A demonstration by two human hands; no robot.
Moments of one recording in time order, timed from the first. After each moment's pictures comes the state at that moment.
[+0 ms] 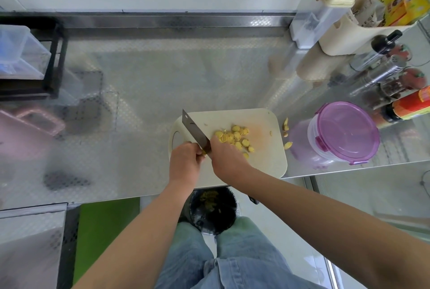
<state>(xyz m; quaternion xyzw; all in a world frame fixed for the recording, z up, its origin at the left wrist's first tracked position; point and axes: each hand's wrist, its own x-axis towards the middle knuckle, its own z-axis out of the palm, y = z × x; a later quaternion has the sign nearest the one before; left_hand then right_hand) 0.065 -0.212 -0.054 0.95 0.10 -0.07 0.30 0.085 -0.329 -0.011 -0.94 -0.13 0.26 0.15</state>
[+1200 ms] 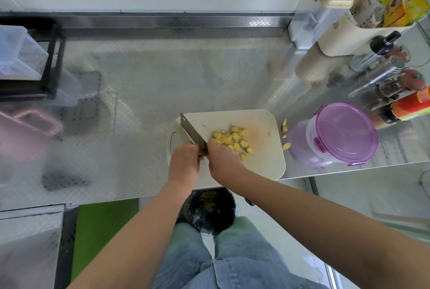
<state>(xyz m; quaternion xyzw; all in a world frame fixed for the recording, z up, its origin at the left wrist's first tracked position) 0.070 -0.212 -0.058 0.96 0.04 -0.09 0.25 0.084 -0.326 -0.009 -0.94 -0.12 0.28 0.15</state>
